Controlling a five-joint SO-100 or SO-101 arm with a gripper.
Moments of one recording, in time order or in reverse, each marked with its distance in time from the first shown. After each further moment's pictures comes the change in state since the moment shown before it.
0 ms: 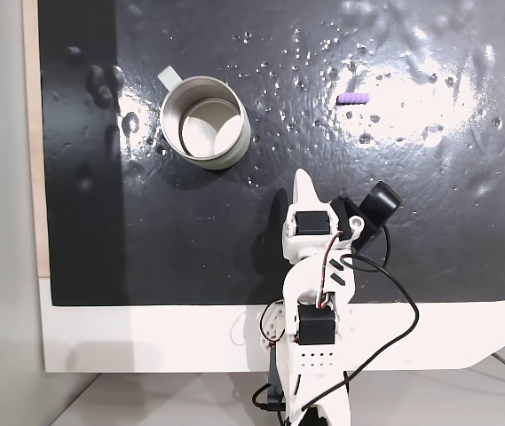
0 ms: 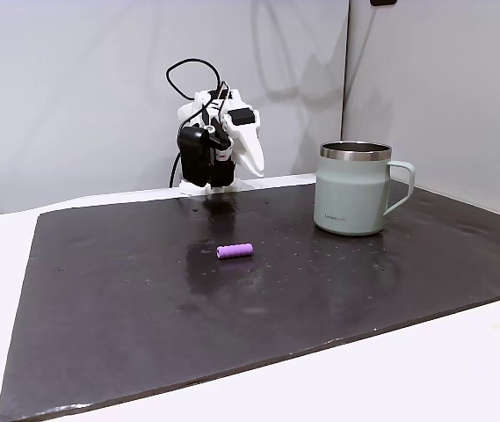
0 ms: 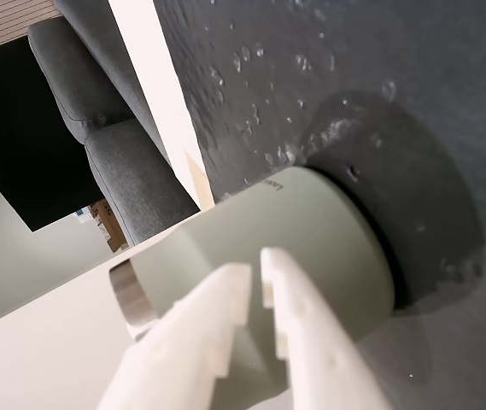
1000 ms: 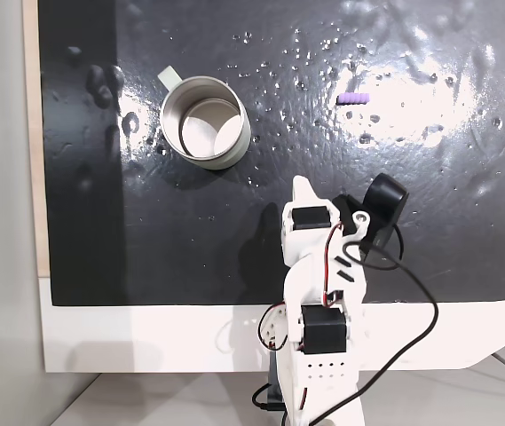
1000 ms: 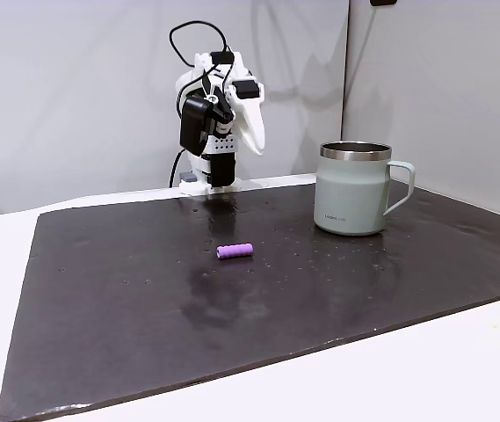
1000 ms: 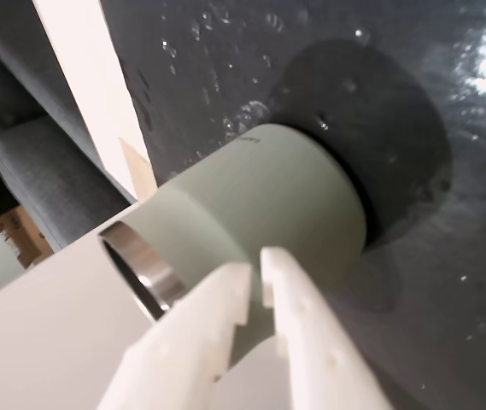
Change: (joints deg) arm -2.3 -27.9 -32.0 15.3 -3.3
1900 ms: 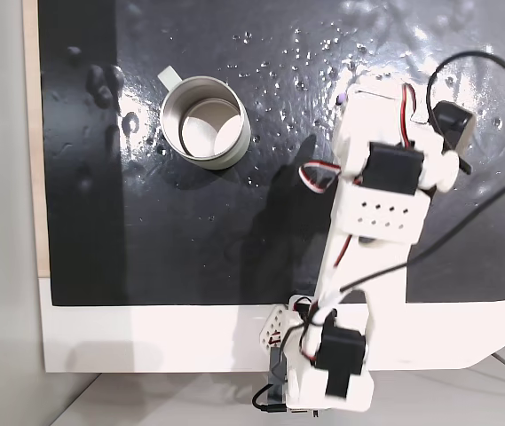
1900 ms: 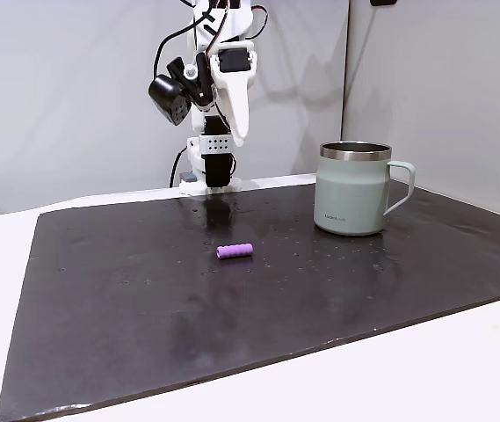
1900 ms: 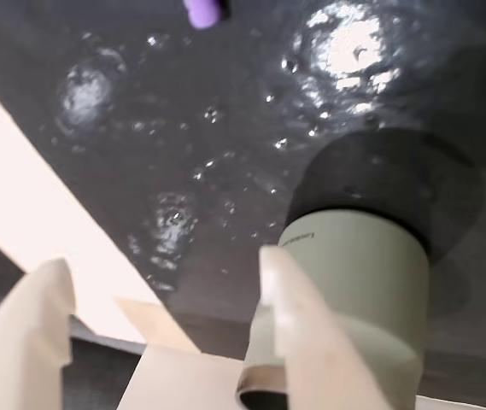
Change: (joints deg) arm 10.8 -72.0 -72.4 30.8 3.6
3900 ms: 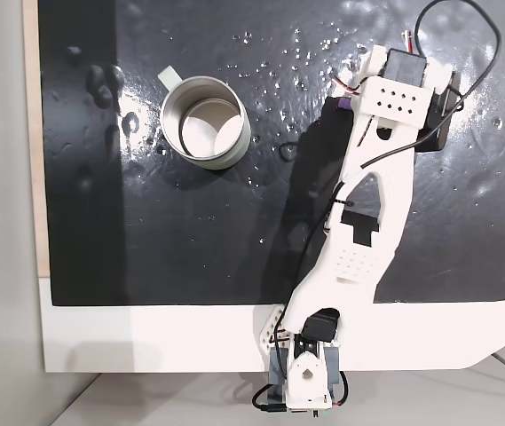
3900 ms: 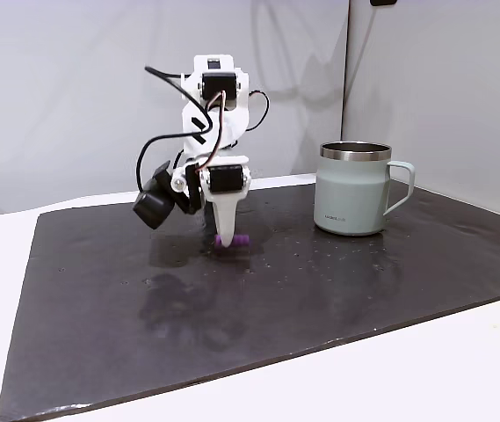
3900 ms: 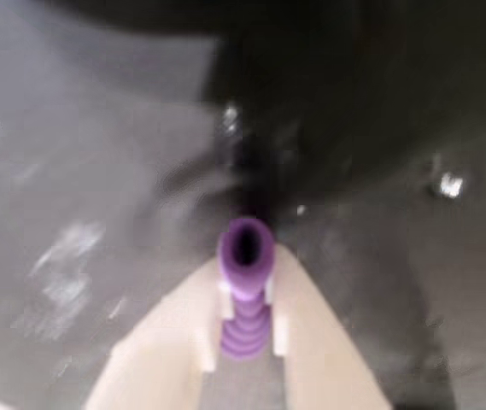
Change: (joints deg) arm 5.4 -46.3 -37.4 1.7 -8.7
